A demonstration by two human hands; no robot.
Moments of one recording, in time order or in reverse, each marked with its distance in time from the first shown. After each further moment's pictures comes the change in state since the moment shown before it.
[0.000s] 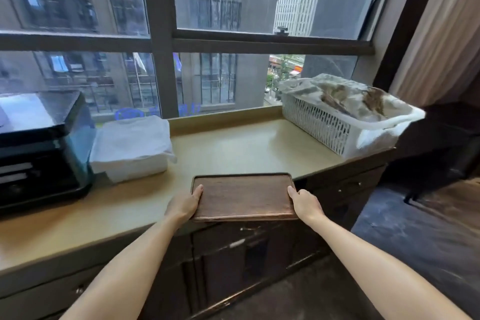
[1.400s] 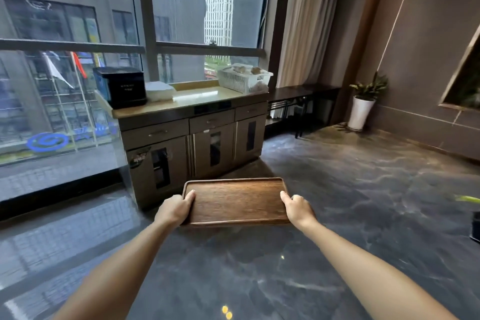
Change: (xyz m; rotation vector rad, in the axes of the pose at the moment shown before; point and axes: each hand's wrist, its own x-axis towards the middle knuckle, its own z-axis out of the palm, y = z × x) left_hand -1.011 -0.495 -0.167 0.101 -0.125 0.277; right_hand -1.199 0.258 0.050 0.133 0.249 0.191
